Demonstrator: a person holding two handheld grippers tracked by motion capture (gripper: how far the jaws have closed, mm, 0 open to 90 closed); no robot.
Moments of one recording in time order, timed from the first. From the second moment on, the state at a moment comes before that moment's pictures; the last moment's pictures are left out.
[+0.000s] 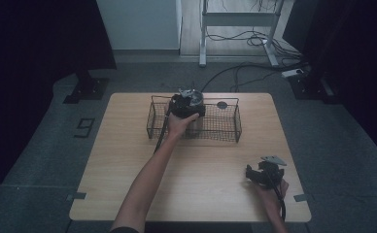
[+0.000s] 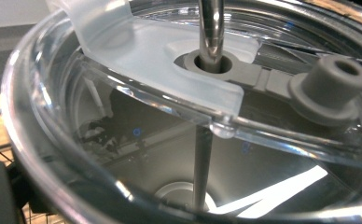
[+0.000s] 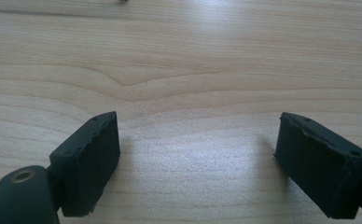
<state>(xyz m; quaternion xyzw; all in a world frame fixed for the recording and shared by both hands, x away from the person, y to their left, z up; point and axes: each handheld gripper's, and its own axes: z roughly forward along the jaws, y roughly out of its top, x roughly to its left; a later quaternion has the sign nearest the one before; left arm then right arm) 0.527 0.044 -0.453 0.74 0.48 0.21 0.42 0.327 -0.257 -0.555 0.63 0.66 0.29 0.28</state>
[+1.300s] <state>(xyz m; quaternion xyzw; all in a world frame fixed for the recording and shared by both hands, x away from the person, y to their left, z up) 0.494 0.054 -0.440 0.72 0.47 0.24 0.46 0.327 -0.256 -0.555 0.63 0.66 0.29 0.28</state>
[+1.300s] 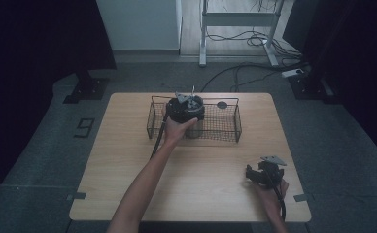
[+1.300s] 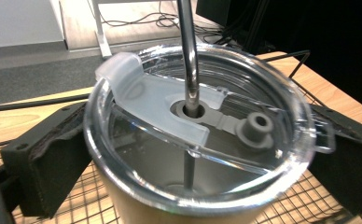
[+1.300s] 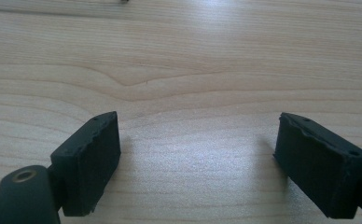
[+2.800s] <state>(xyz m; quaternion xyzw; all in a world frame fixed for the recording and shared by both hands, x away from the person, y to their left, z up) 0.343 0.132 -0.446 0.75 0.41 0.17 0.49 0.327 -0.256 -0.555 0.63 0.66 0.29 0.28</state>
